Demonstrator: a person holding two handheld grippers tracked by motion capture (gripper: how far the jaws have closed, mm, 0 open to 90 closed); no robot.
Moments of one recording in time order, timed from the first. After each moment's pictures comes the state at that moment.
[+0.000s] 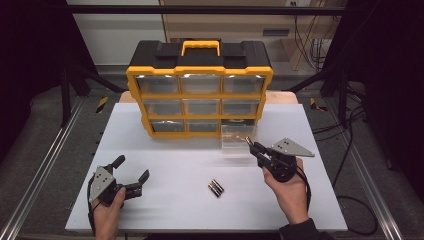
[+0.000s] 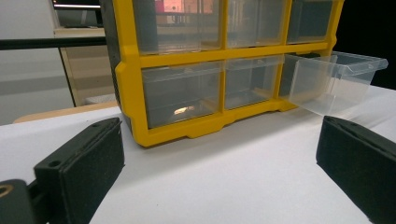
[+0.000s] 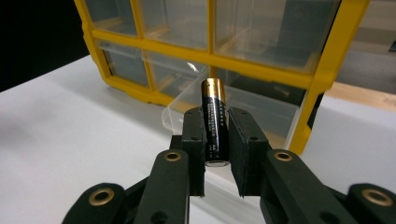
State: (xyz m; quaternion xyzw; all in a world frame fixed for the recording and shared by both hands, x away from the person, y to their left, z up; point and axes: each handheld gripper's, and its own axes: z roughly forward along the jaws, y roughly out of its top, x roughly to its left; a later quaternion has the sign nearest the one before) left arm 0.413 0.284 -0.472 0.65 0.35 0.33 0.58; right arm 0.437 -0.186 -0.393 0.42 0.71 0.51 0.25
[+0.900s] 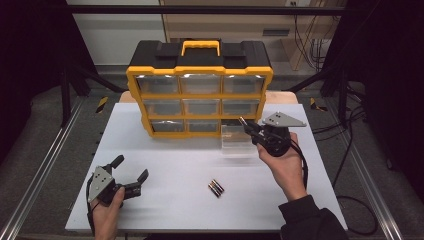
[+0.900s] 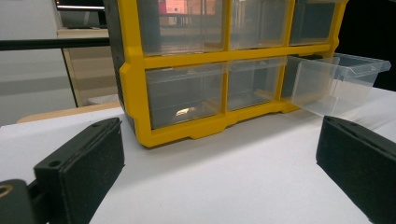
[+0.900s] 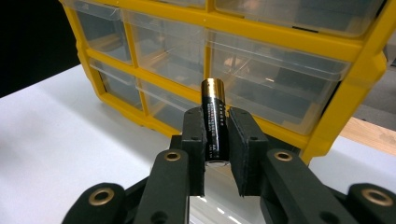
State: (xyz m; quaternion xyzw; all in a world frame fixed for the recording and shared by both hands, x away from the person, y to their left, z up) left arm 0.413 0.286 -0.471 0.65 0.36 0.34 0.58; right arm 0.482 -0.171 -0.349 0.40 0.73 0.49 0.26
